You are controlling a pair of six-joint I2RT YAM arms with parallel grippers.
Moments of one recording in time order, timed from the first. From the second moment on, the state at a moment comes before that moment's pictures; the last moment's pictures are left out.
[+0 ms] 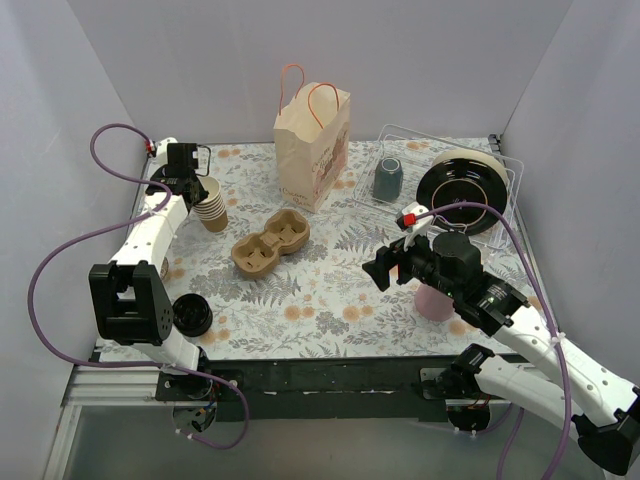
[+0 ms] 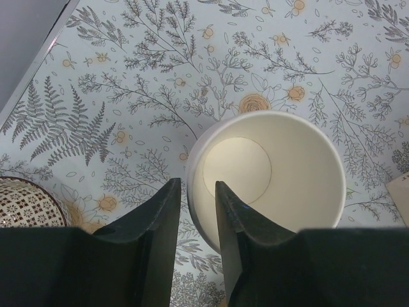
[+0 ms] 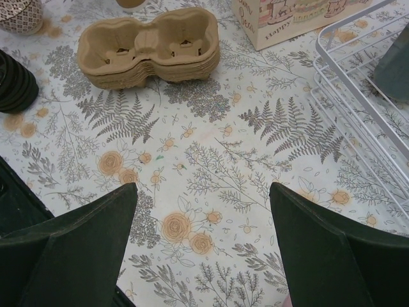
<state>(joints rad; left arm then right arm) -0.03 1.58 1.32 -0.51 -0.42 -0.45 0.75 0.76 0.73 -0.30 -0.05 0.13</state>
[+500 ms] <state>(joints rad) -0.03 1.58 1.34 -0.51 -0.42 -0.44 0.75 0.77 0.73 -0.30 -0.05 0.13</state>
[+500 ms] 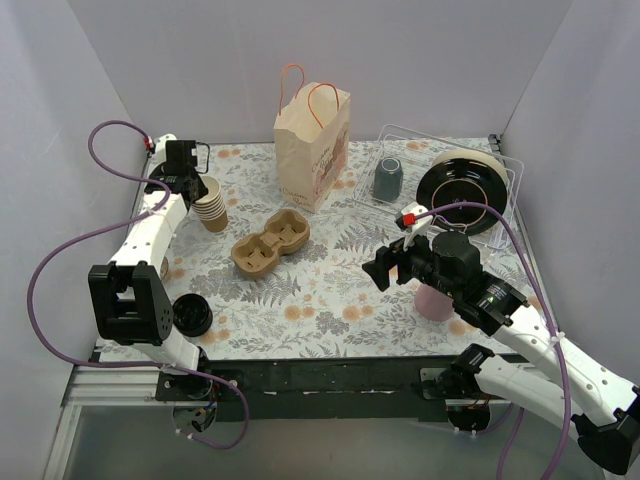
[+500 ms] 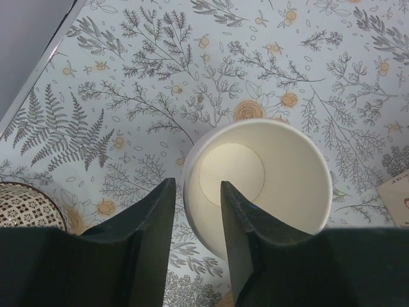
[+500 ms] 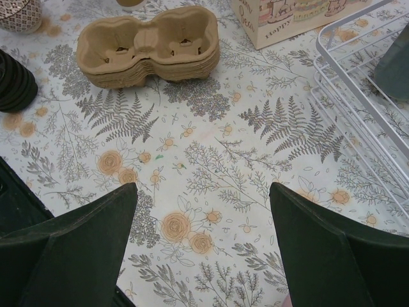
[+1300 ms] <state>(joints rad) -0.03 1.58 1.35 -0.51 -0.41 -0.43 0.75 0.77 0.73 -0.30 -0.05 0.12</state>
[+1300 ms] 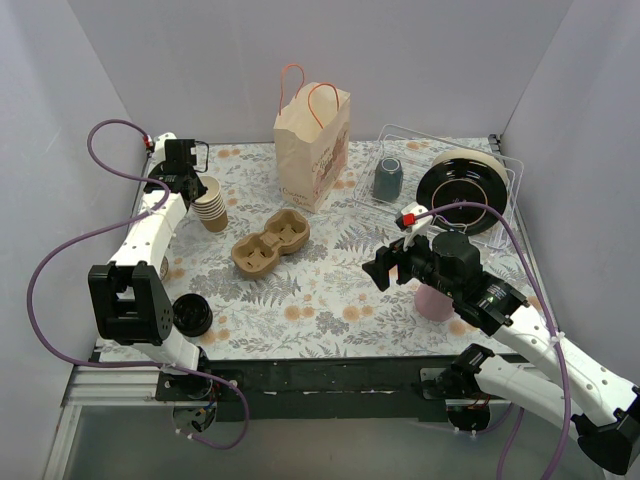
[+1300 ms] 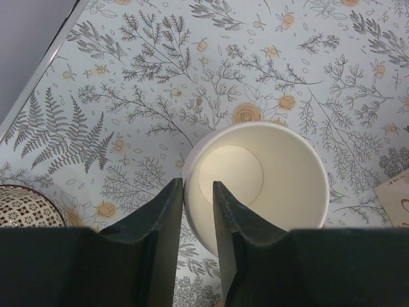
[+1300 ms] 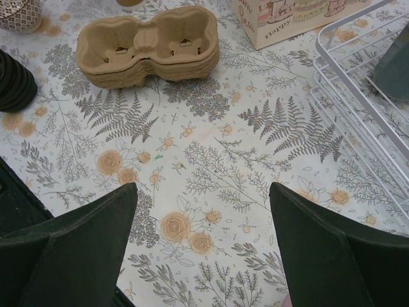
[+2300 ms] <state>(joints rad) -0.03 1.58 1.42 -0.56 -0.39 -0.43 0.75 0.77 0.73 -0.30 -0.05 0.12</state>
